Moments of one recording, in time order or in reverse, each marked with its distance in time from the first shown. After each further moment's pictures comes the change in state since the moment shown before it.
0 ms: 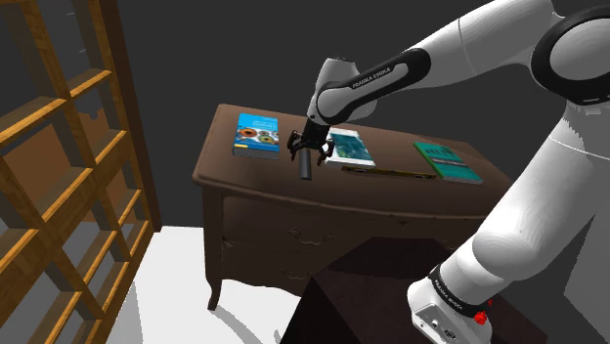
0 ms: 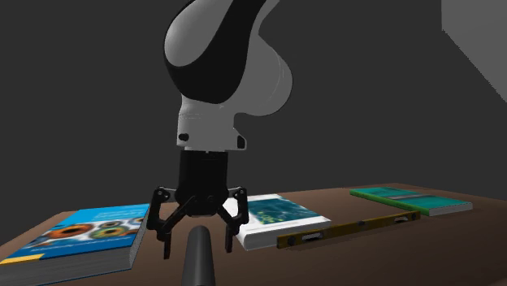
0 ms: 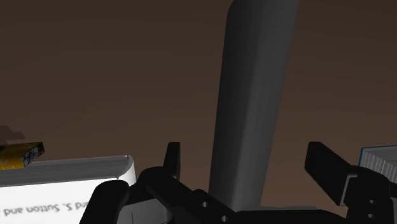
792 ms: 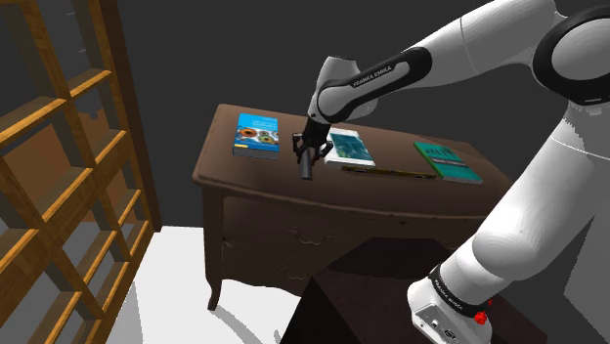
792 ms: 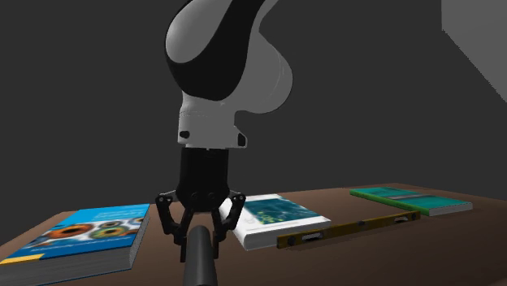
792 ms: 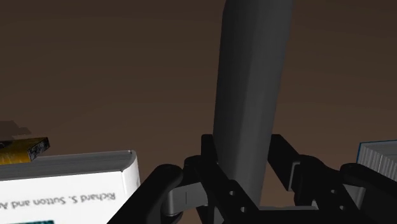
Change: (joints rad) arm -0.002 -0.007 -0.002 0.003 0.000 -0.008 0.000
